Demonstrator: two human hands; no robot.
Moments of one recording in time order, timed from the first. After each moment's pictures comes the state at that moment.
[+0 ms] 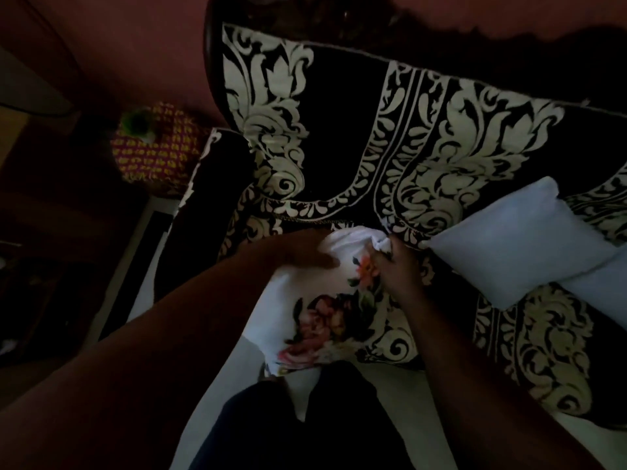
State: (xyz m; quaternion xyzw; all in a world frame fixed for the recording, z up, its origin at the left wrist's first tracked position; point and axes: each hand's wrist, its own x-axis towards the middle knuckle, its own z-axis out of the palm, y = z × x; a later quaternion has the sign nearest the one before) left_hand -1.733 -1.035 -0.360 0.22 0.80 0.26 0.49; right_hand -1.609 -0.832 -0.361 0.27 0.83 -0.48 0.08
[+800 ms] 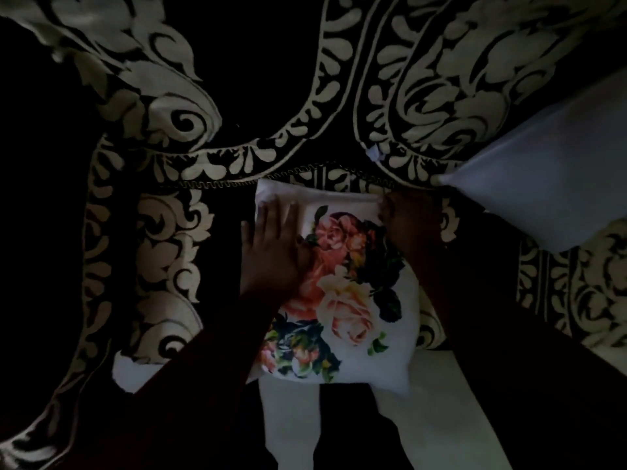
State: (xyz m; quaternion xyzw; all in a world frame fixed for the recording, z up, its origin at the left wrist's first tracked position) left_hand -1.710 -0.998 -0.658 0.23 0.94 0.13 0.22; right_hand -1.658 -0.730 -0.685 0.26 0.95 -0.07 0.16
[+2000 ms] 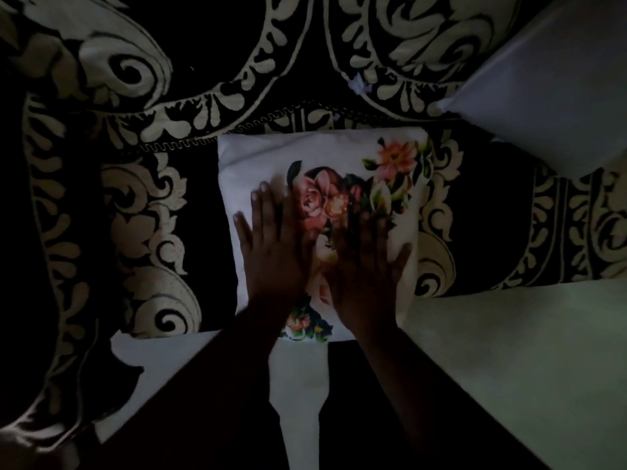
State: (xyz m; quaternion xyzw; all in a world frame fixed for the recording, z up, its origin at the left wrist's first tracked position) left_hand -1.637 -0.997 -0.663 0.26 0.95 0.12 0.14; right_hand -1.523 -0.885 -0.641 0.26 0.95 -0.11 0.14
